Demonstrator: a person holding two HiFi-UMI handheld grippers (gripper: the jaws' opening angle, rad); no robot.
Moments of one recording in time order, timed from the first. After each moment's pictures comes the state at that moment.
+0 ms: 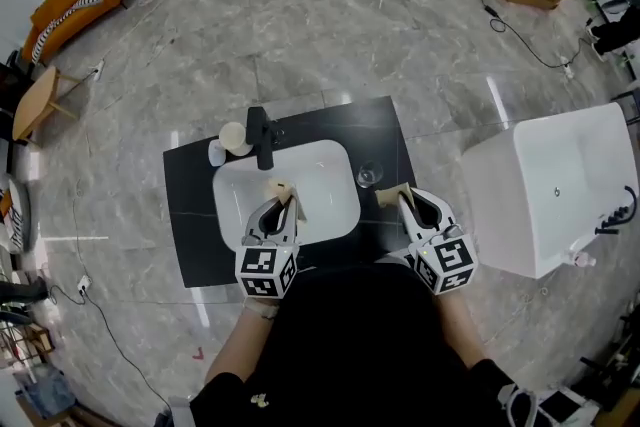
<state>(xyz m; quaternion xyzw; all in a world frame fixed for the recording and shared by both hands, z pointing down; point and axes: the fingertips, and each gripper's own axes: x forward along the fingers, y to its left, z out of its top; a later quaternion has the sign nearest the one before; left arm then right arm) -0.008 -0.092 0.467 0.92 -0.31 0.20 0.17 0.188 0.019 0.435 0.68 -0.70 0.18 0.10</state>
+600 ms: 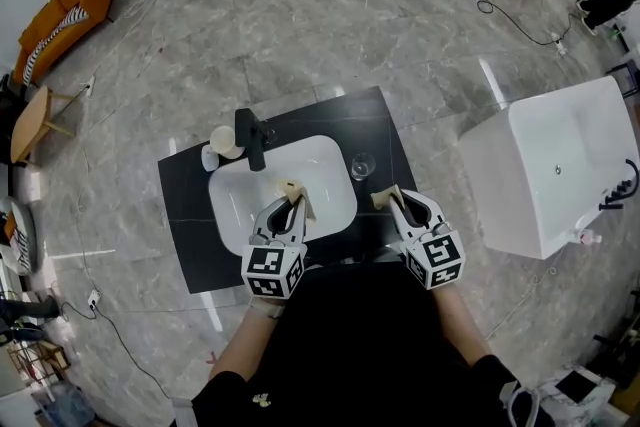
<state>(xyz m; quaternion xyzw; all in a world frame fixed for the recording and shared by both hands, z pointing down) 0.023 -0.071 0.468 0.93 -0.25 0.20 0.17 0.183 0.038 0.476 0.69 -0.69 0.20 0.11</state>
